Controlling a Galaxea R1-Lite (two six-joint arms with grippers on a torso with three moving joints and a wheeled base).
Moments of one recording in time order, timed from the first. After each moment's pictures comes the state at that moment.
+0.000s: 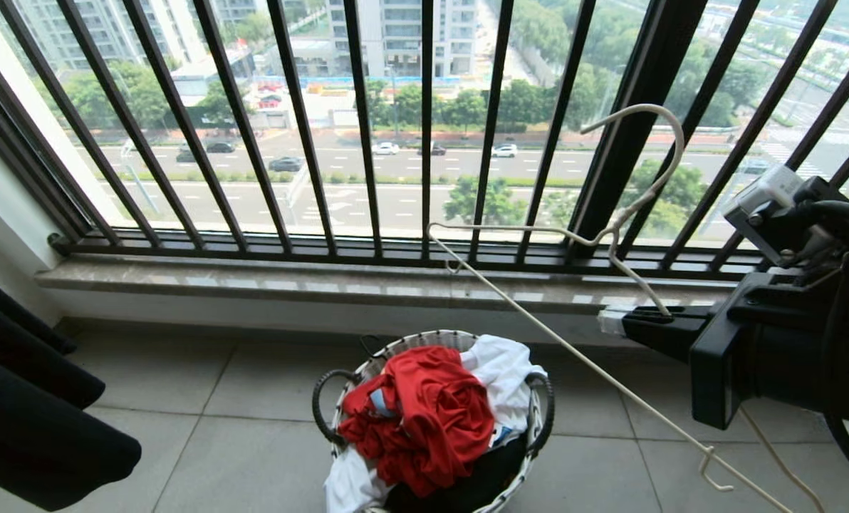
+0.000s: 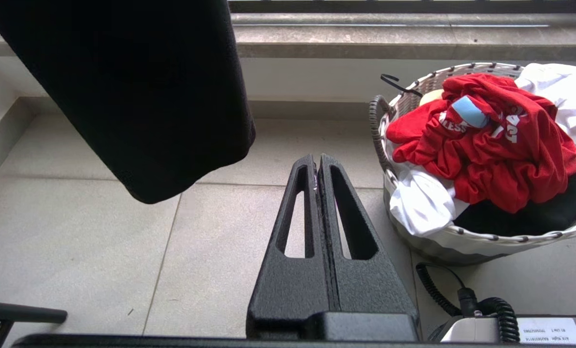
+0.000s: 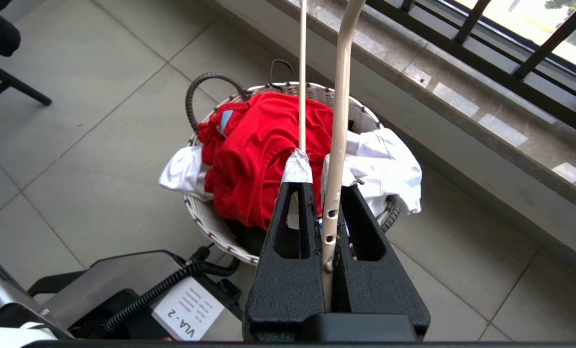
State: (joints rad) left arm 0.00 0.00 0.00 0.01 -0.01 0.01; right arm 0.67 1.26 -0.87 -0.08 -0.04 -0.07
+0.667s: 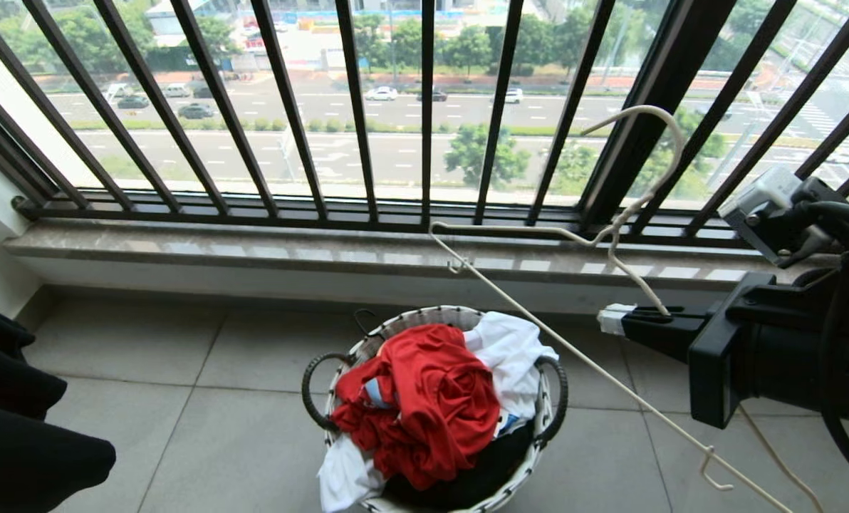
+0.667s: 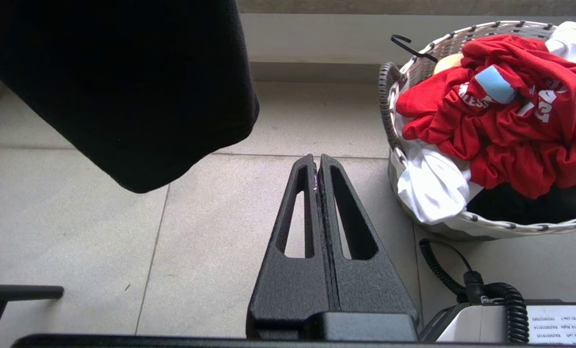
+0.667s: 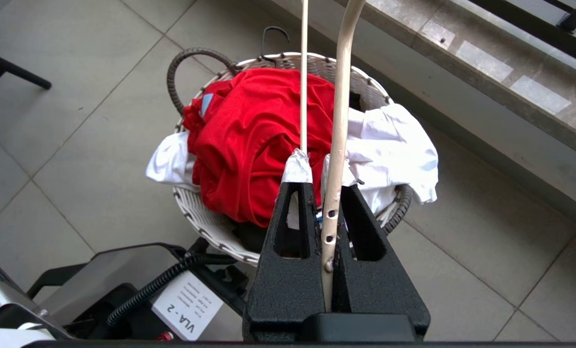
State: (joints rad) left arm 0.00 0.00 0.00 0.00 -0.01 0.01; right arm 0.67 1.26 -0.87 -0.08 -0.05 -0.07
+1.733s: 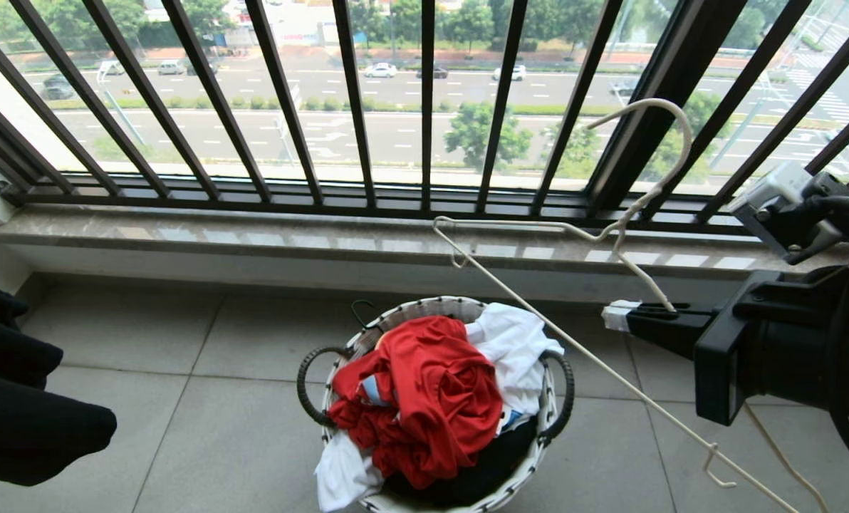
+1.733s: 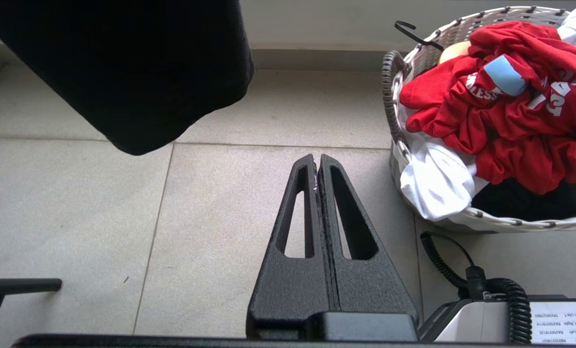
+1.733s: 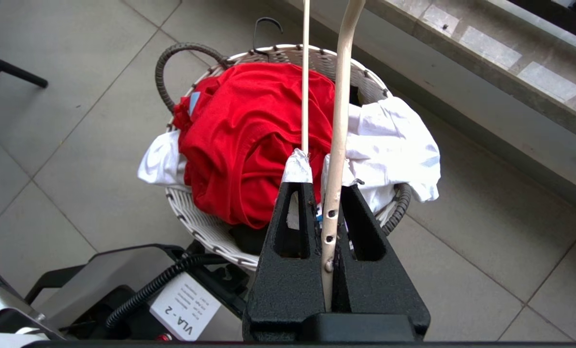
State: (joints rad) left arm 0.00 0.00 0.00 0.00 -0.01 0.01; right arm 0.67 1.25 -0.87 -0.08 -0.05 -0.07
